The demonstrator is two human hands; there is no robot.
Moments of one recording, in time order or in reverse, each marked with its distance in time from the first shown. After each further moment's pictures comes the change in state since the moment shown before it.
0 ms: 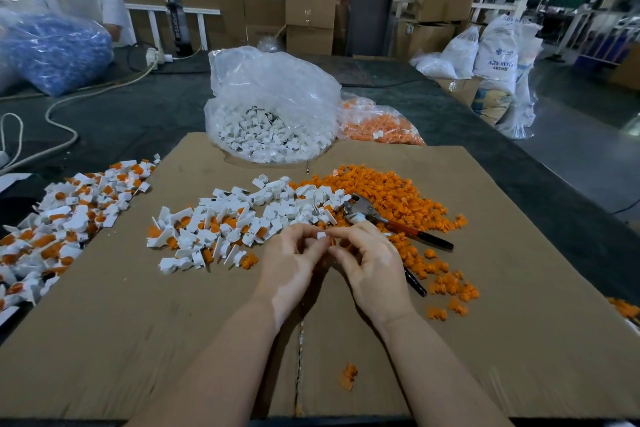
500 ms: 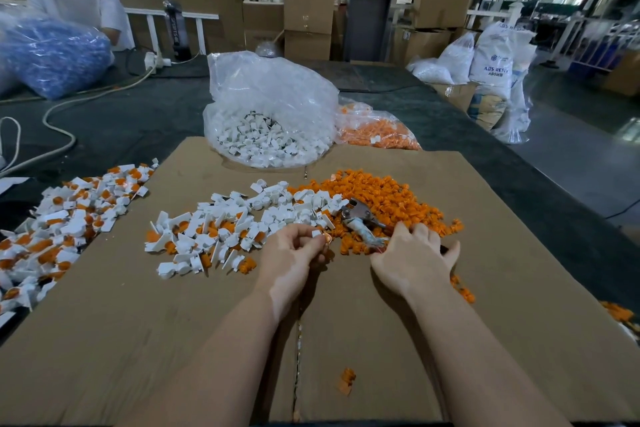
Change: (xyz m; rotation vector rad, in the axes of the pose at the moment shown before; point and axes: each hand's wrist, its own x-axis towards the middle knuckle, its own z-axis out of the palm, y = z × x) left_hand 0.013 -0.007 0.006 -0.176 0.006 -0.121; right_hand 0.028 0.017 -0.033 -0.759 -0.352 0.639
